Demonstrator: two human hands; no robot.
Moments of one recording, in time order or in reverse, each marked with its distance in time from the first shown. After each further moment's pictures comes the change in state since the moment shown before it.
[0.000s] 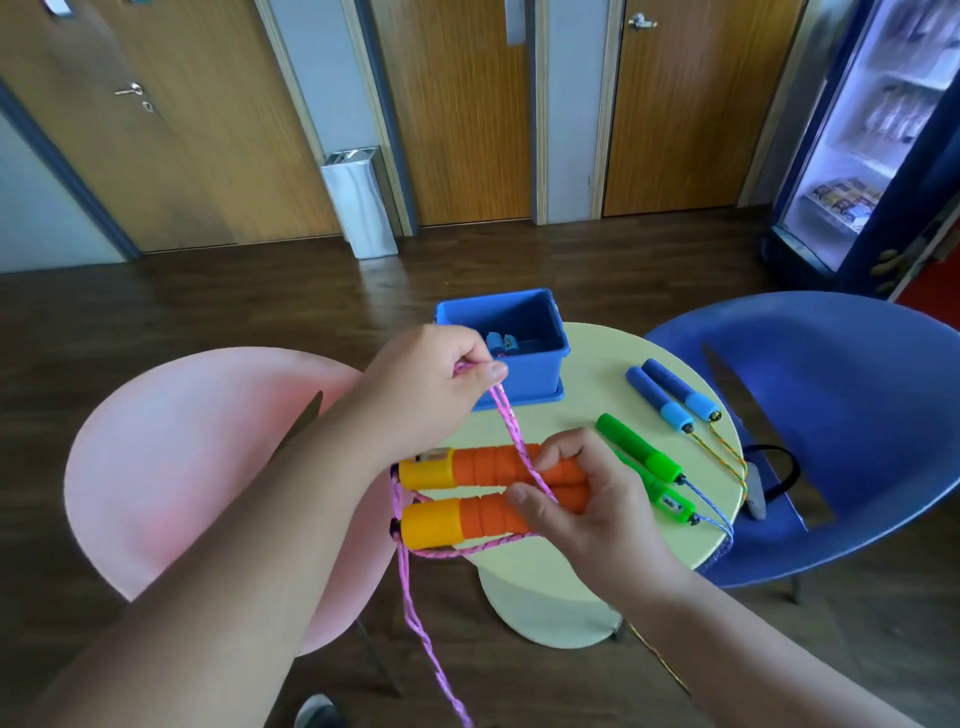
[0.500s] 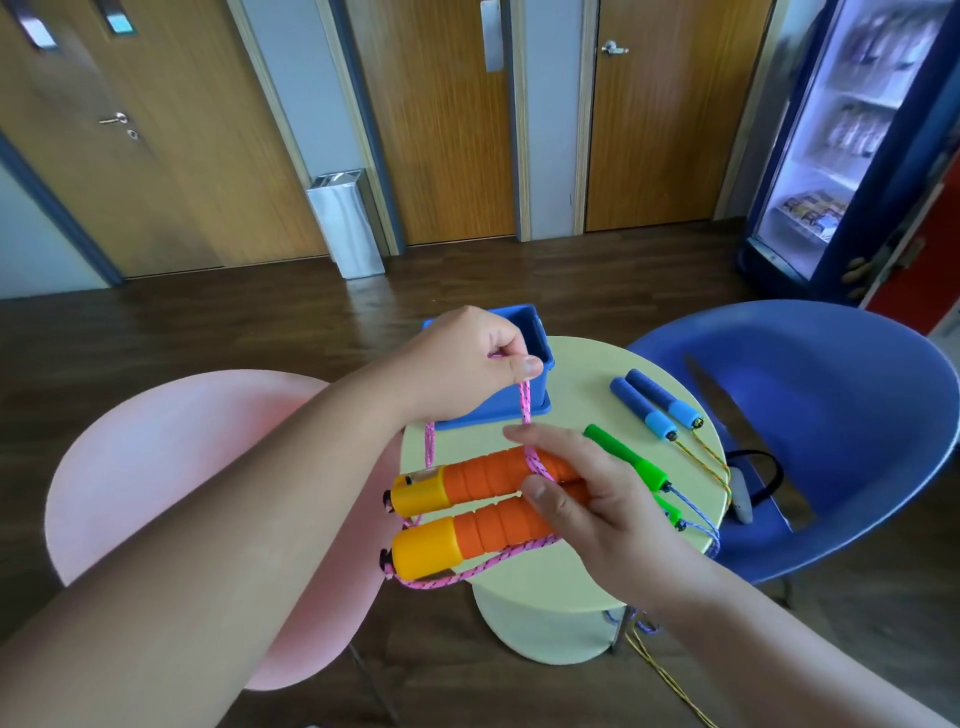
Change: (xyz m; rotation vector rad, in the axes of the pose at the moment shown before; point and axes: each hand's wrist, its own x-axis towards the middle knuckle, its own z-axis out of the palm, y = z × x) left_hand 0.046 0.021 0.003 -0.063 -0.225 0.095; right_hand 0.003 -0.020 -0.026 -0.079 -0.166 -0.126
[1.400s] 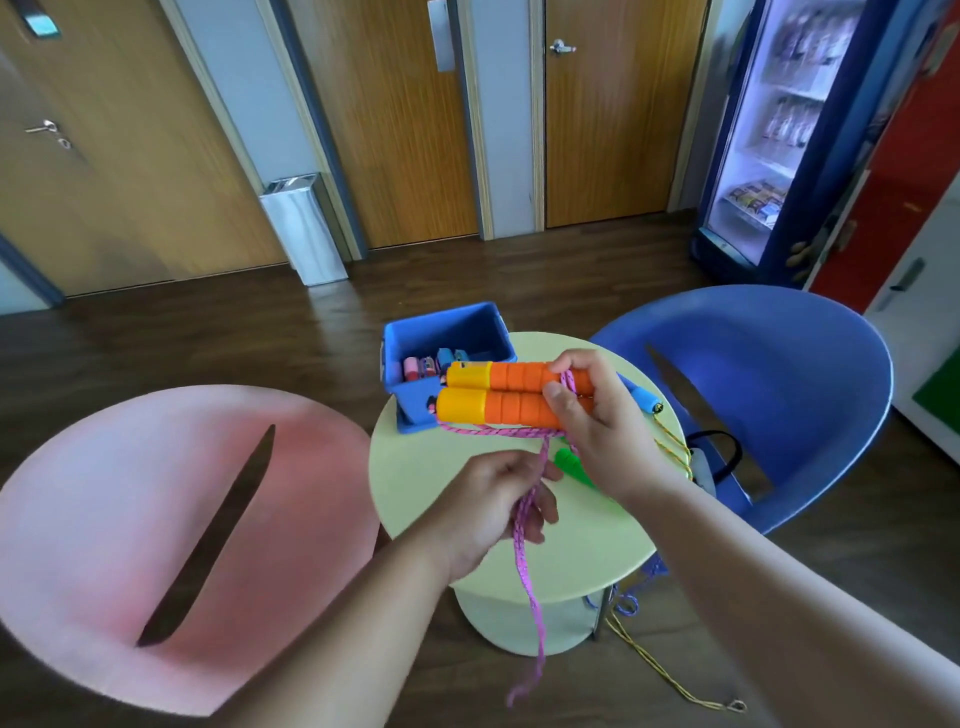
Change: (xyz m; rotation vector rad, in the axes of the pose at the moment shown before) left_hand -0.044 0.000 0.139 -0.995 -0.143 -0.351; right_hand 0.033 0.038 -0.046 -0.012 0.314 0.157
